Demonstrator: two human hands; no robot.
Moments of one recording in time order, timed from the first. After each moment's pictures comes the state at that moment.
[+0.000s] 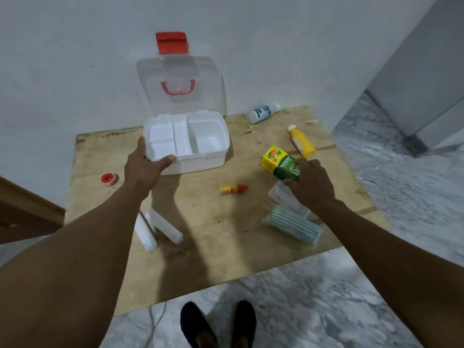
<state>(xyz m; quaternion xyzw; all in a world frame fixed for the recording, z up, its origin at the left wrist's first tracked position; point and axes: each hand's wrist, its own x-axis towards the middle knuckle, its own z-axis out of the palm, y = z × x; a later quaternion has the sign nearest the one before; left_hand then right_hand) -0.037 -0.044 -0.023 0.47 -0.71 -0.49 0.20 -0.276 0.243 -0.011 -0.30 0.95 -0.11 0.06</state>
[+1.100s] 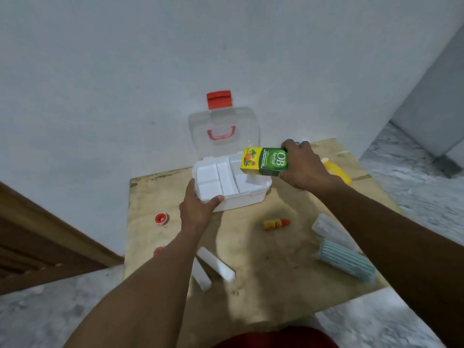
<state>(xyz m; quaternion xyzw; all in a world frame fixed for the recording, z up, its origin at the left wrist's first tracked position) -0.033 -0.042 -0.022 0.44 -0.71 -0.48 0.25 -0.235 0.100 0.086 -0.37 0.91 -0.15 0.07</state>
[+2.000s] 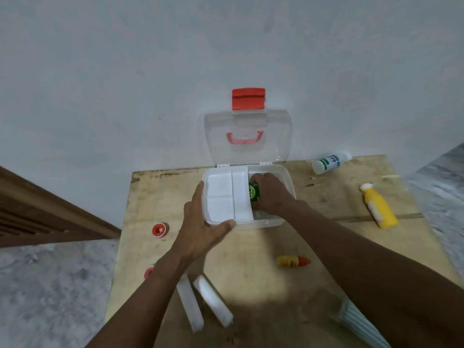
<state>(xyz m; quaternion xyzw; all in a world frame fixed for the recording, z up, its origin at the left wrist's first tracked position) -0.050 -0.077 -0.028 0.33 -0.74 -0.54 0.24 -0.251 -0.024 -0.017 -0.48 0.83 -0.11 0.25</state>
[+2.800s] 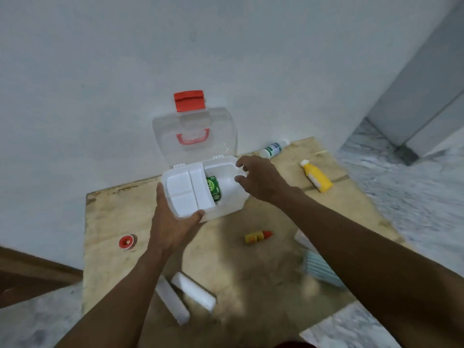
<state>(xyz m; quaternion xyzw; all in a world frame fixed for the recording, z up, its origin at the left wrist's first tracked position) -0.047 -0.060 -0.015 0.33 -0.75 -0.51 0.25 -0.252 0.052 0.043 -0.44 0.87 -0.20 0.10</state>
